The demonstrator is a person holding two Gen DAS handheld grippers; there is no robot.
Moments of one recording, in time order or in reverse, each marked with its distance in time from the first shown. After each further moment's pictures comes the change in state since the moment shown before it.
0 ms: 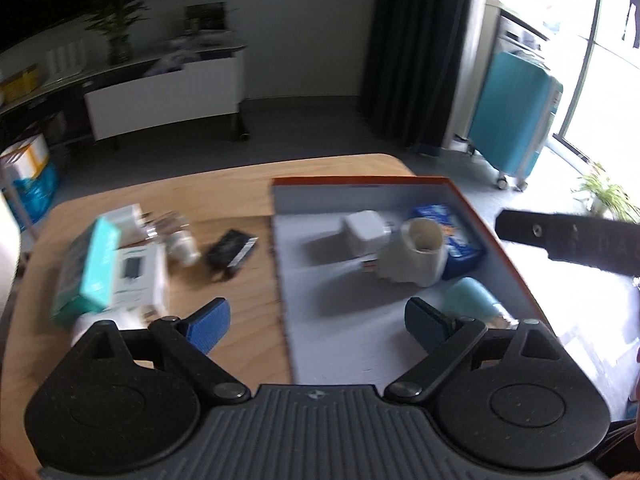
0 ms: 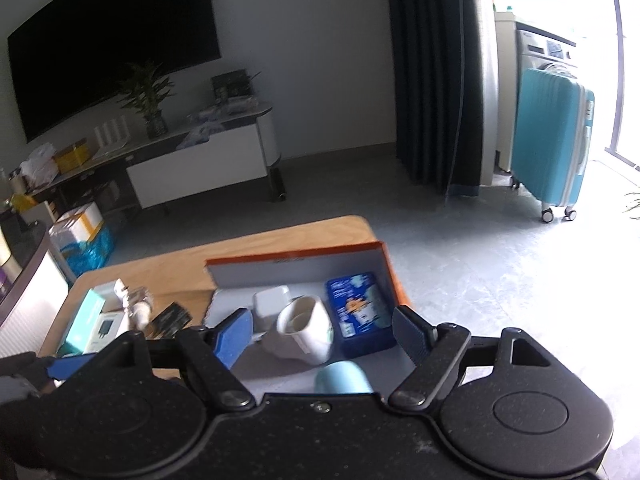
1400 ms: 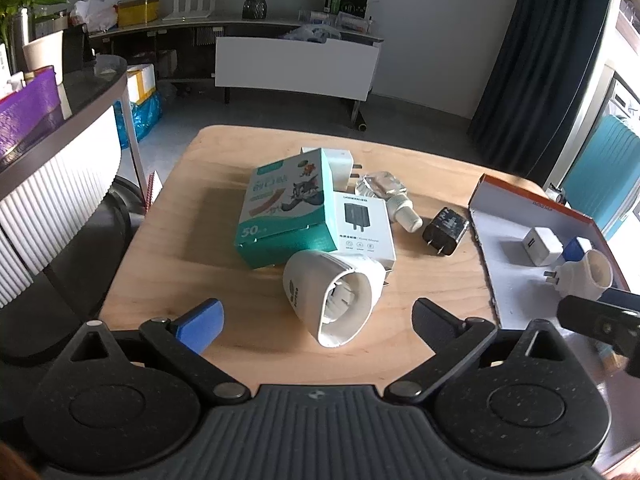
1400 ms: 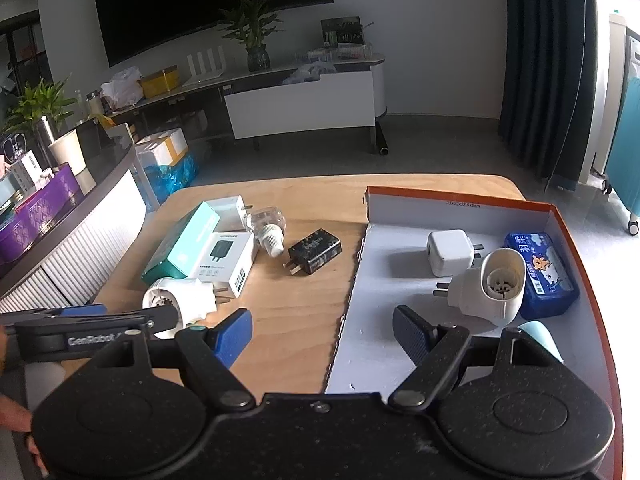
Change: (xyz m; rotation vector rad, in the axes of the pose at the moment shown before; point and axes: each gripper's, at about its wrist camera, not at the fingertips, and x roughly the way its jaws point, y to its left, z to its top) left arm -0.006 0.141 -0.040 -0.256 0.007 0.164; right arm 0.037 0.118 -0.041 -0.172 0.129 0.206
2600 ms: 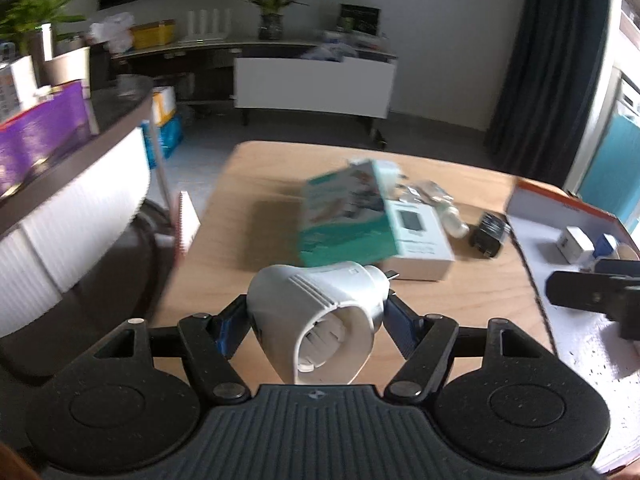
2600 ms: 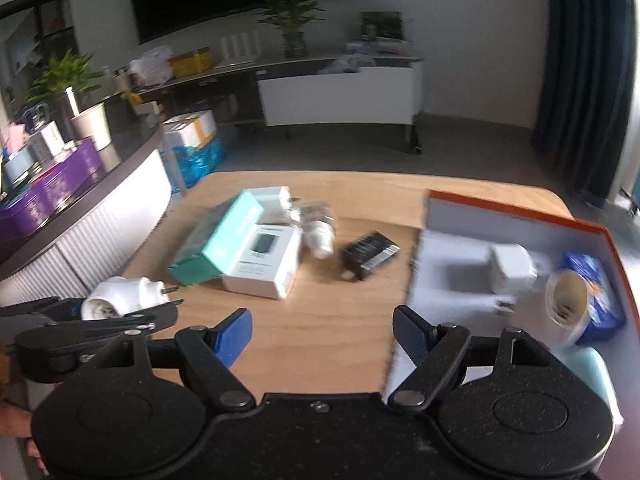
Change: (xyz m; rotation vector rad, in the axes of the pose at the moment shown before) left arm -0.019 0.038 -0.008 0.020 -0.075 0.068; right arm 0.029 0.046 0.010 -0.098 0.018 0.064
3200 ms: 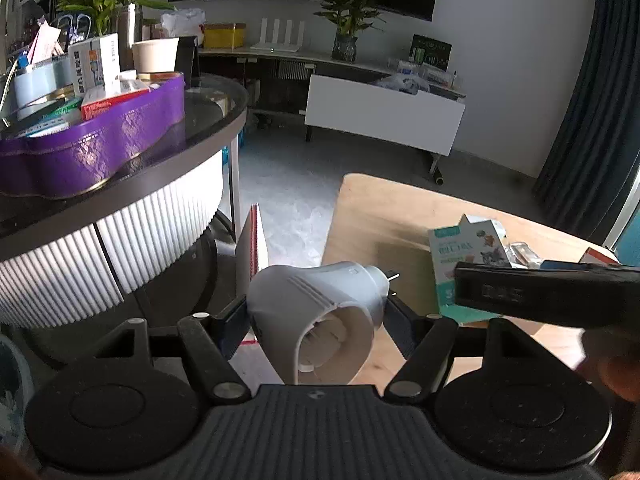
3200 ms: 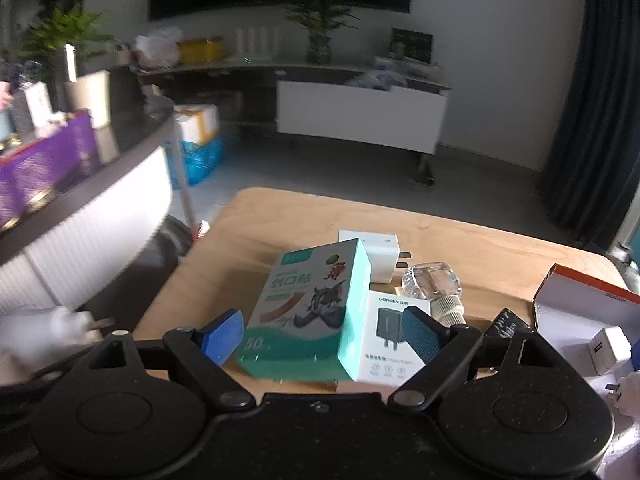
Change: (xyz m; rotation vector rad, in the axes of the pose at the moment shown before) left arm -0.004 0.077 0.018 -0.132 -0.058 0.092; right arm 0.110 0.126 0.039 -0.100 -0.026 -0.127
